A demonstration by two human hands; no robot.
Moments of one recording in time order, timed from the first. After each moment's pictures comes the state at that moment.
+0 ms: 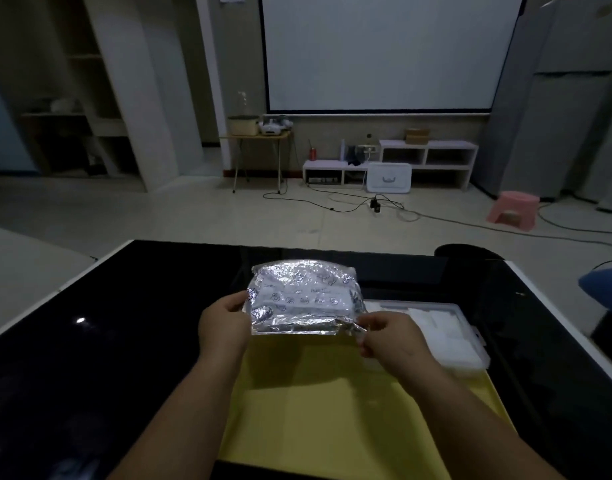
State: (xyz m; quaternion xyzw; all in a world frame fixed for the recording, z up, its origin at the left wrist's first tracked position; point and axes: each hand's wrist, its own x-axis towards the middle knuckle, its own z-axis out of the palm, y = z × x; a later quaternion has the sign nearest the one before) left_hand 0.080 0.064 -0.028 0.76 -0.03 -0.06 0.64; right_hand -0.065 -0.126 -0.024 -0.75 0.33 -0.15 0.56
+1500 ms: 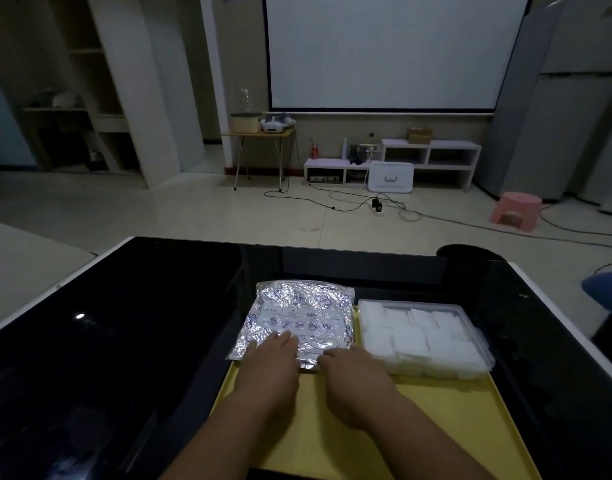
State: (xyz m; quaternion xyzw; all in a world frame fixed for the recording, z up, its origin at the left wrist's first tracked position) left_hand 0.050 0.038 -0.087 0.93 -0.36 -0.02 0.06; right_hand -0.058 -0.077 -0.043 -1.00 0.08 0.06 0.00
